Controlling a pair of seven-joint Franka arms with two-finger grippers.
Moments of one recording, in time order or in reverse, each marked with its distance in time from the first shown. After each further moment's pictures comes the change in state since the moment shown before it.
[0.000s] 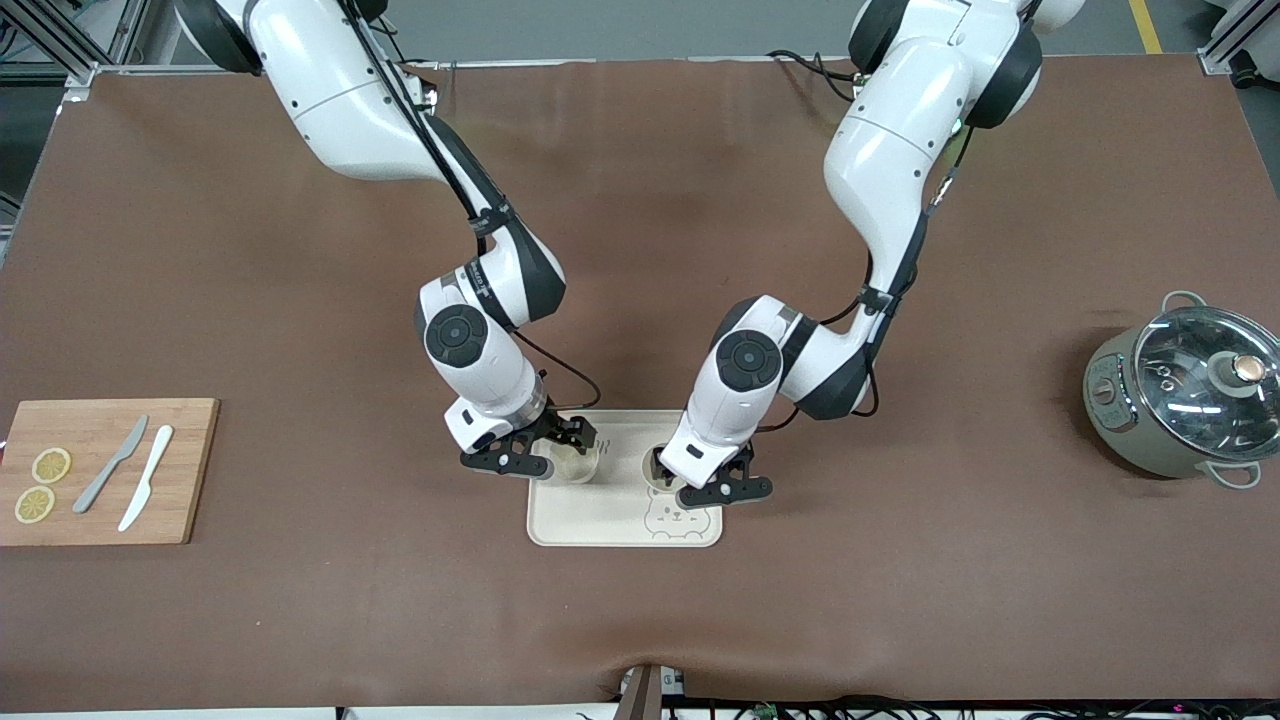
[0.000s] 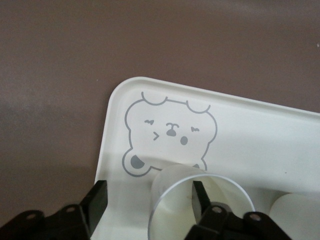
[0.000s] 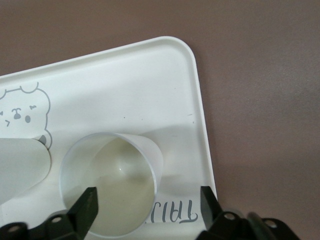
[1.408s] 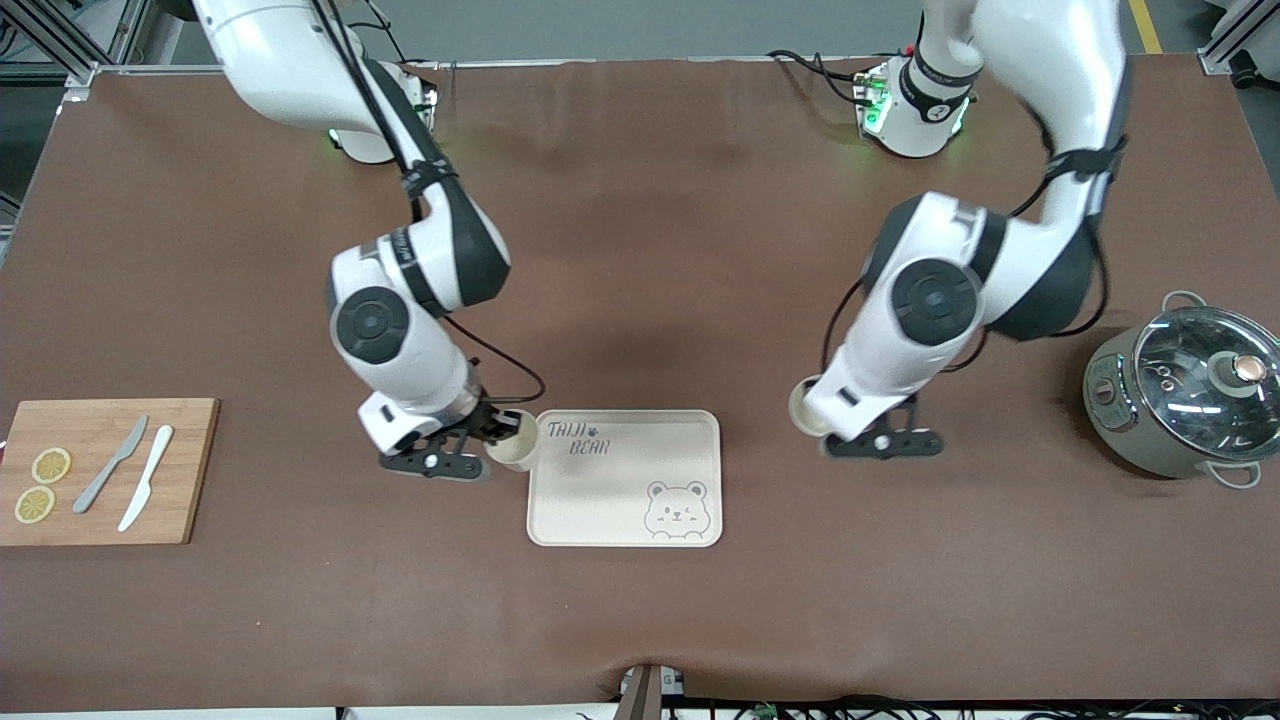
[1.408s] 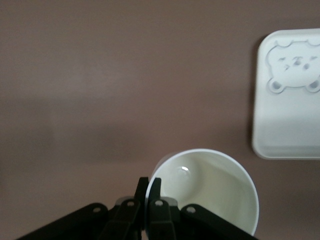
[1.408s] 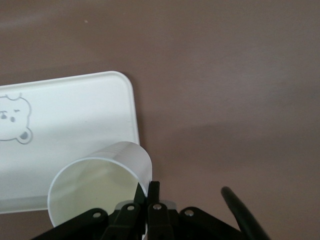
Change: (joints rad) left arm 0.212 -0.595 0.010 -0.472 0.031 -0.392 0.445; right arm -0.044 -0.182 -0.107 0.060 -0.026 -0.401 -0.154
